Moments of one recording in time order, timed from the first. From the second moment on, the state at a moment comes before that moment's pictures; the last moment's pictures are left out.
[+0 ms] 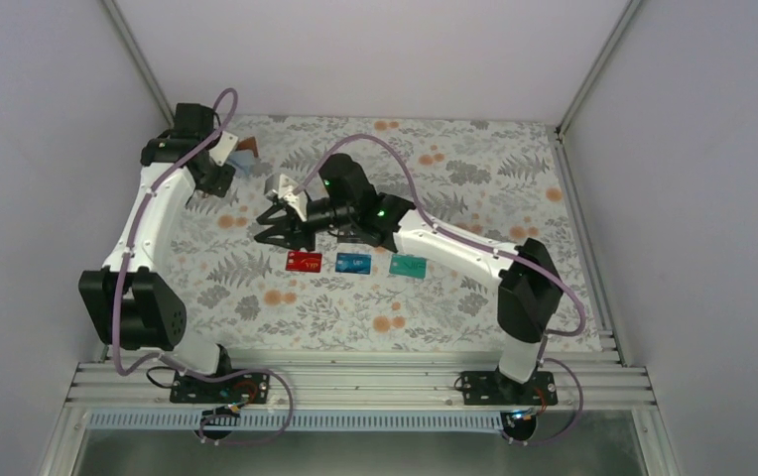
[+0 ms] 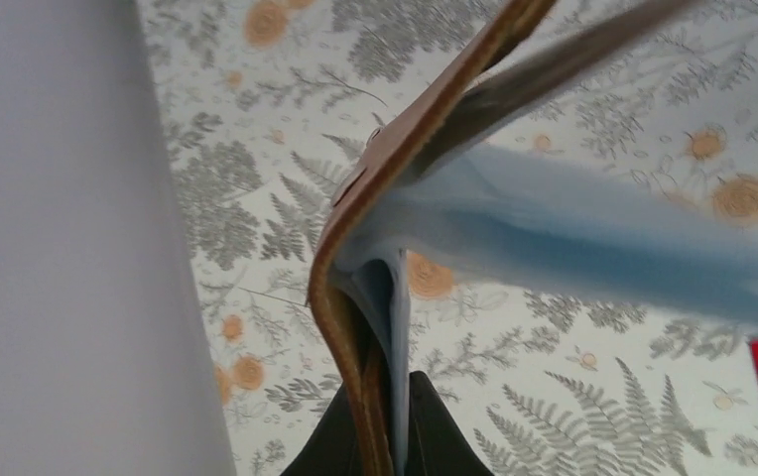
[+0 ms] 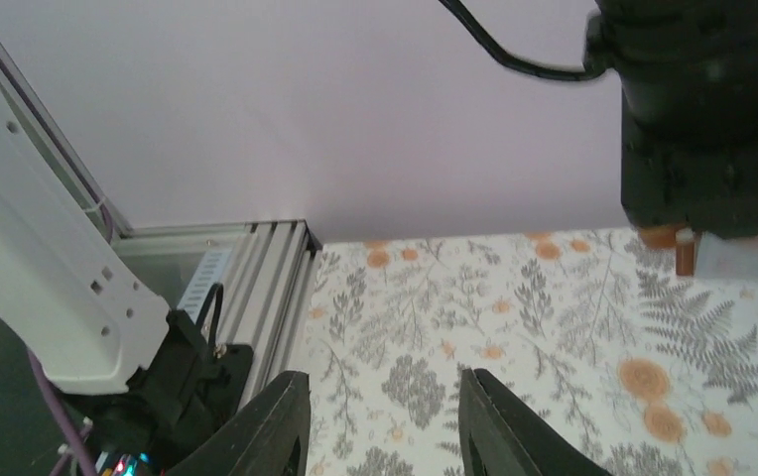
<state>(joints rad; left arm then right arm) -0.01 1.52 1.50 -0.99 -0.18 0.34 0.96 1.80 1.55 -0.11 -0.69 -0.12</state>
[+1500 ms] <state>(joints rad) -0.06 1.27 1.52 -1.29 0.80 0.70 0.77 1.74 1.67 -0.35 -0.73 -0.35</state>
